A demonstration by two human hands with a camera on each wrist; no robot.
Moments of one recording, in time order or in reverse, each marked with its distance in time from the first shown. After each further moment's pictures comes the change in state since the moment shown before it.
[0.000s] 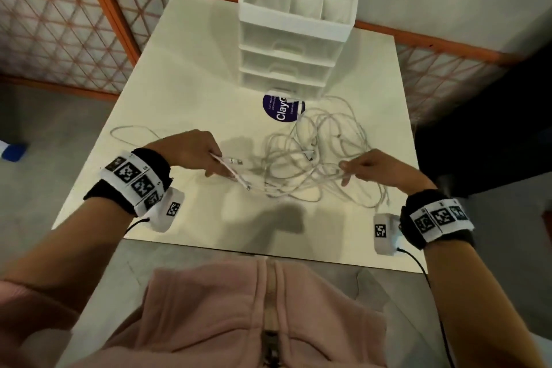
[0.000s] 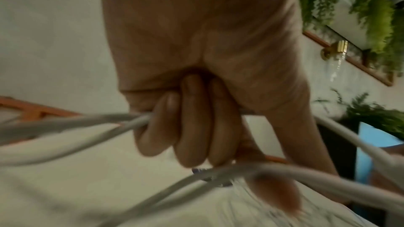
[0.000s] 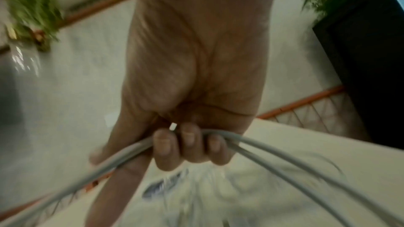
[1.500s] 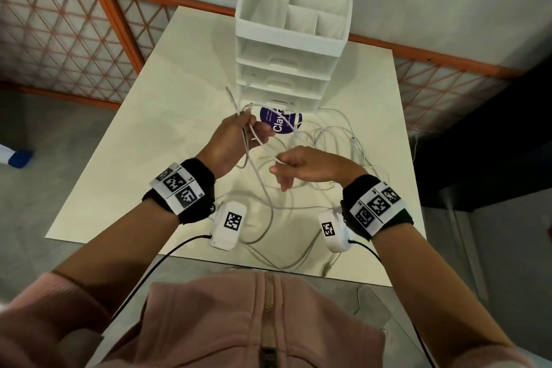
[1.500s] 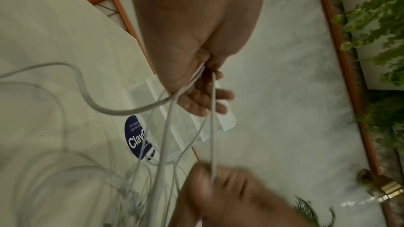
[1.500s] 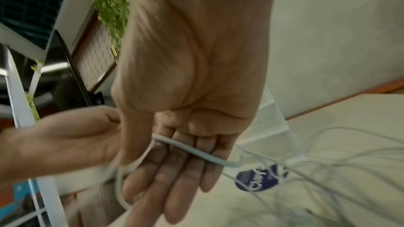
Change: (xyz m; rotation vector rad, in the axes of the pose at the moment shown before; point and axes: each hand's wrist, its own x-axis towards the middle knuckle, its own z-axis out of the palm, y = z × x) left_hand 0.041 0.076 0.015 -1.562 0.326 0.183; right_hand 0.054 -0.076 0.044 -0.087 -0.280 -0.229
